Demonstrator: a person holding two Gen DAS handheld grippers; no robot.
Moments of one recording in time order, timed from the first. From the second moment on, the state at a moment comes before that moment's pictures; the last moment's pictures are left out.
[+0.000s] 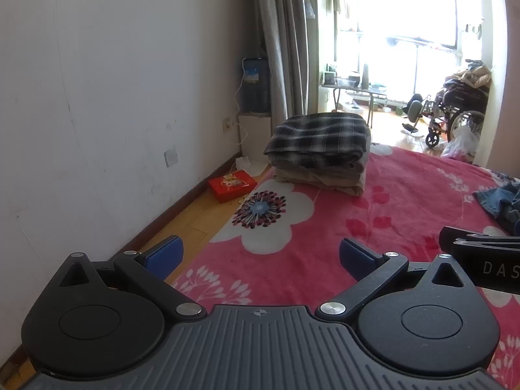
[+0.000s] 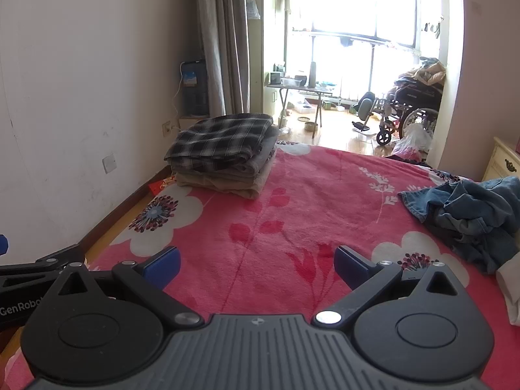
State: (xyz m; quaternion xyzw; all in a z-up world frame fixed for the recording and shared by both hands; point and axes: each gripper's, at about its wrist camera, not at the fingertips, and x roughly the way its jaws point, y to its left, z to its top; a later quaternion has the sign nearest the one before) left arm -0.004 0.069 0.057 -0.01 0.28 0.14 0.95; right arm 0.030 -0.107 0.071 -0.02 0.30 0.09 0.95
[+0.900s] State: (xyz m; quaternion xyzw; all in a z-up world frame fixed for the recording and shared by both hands) left arm -0.005 0.074 0.056 -0.02 0.29 0.14 0.95; right arm 0.030 -0.100 0.069 -0.03 0.30 0.09 0.95
